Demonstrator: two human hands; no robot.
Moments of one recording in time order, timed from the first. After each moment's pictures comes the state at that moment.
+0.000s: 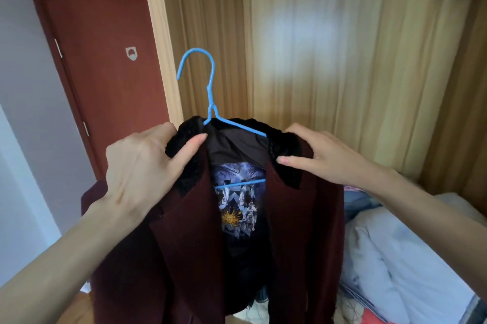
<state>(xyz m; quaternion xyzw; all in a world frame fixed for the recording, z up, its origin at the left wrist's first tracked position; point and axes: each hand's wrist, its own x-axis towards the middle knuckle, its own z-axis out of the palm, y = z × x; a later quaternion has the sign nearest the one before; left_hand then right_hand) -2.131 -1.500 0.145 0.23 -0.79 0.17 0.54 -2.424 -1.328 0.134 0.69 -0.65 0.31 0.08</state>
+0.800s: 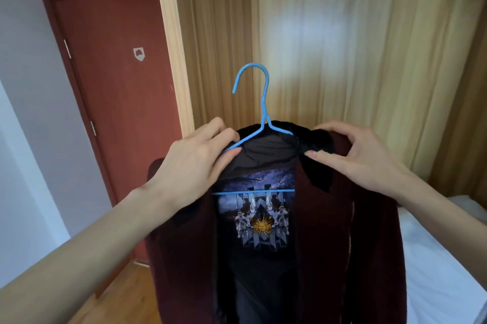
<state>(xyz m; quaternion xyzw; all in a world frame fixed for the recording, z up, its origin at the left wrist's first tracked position) -2.159 -1.497 0.146 0.06 -0.91 0.10 0.39 -2.420 -1.298 0.134 0.61 -0.64 0.45 0.10</state>
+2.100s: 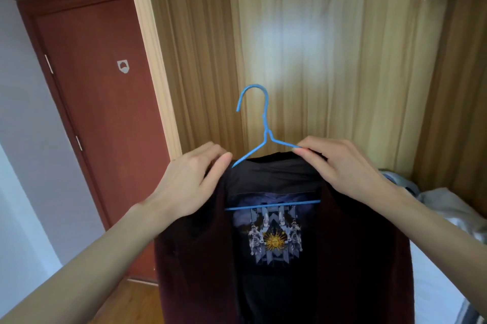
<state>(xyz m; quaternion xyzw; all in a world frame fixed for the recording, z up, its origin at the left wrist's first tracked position) -2.180 -1.500 0.128 0.09 -0.92 -0.01 0.38 -2.416 -1.290 0.125 0.61 -0.67 0.33 0.26</state>
